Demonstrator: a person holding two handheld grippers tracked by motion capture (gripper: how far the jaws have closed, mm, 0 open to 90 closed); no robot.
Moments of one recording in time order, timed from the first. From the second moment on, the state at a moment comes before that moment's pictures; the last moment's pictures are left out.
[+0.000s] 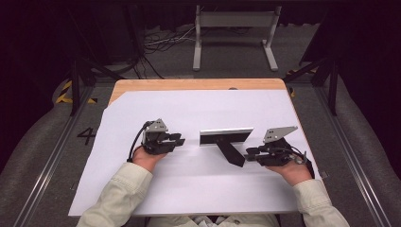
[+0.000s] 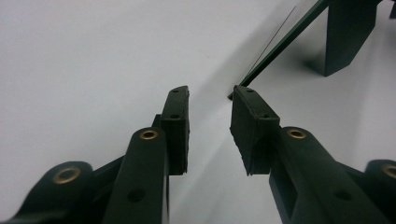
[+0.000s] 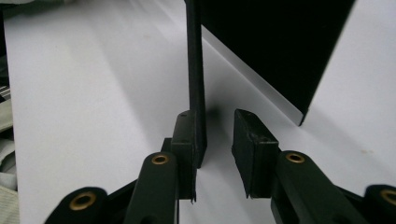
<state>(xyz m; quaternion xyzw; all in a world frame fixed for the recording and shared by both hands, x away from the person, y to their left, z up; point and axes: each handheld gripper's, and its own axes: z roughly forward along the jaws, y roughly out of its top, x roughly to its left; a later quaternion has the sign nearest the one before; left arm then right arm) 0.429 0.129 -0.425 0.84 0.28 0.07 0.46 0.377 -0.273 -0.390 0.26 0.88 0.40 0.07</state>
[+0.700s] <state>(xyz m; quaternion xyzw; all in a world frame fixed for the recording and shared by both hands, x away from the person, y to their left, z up) 0.442 0.110 -0.428 0.84 0.31 0.07 0.44 0.376 -0.300 -0.379 0.29 0.86 0.40 0.11</state>
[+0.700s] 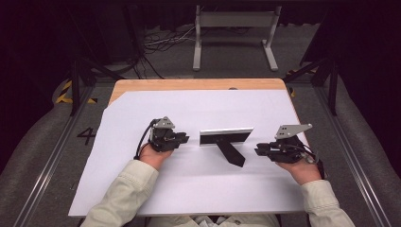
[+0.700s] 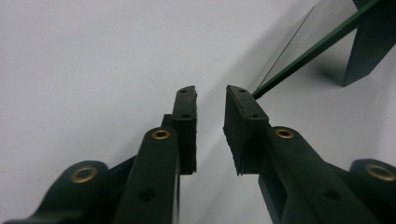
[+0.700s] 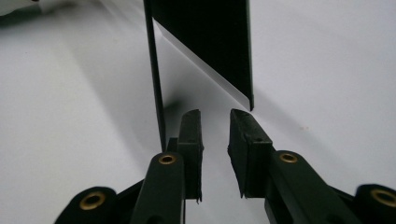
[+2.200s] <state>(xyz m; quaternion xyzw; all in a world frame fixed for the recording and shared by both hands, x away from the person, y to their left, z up) 0.467 0.059 -0.442 0.90 0.26 0.03 0.36 0.371 -0.322 -0.376 0.33 0.85 0.40 0.11</state>
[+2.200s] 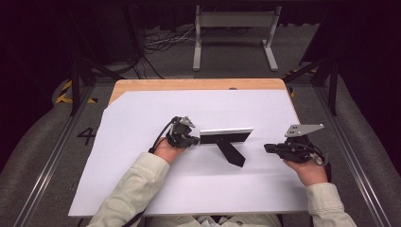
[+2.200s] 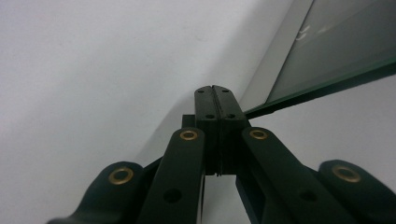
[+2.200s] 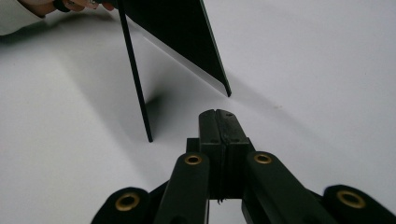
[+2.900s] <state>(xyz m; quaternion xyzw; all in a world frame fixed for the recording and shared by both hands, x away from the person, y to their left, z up) 0.458 0.053 -0.438 0.92 0.21 0.00 0.34 0.370 -0.325 -0.371 0.34 0.84 0.41 0.11</state>
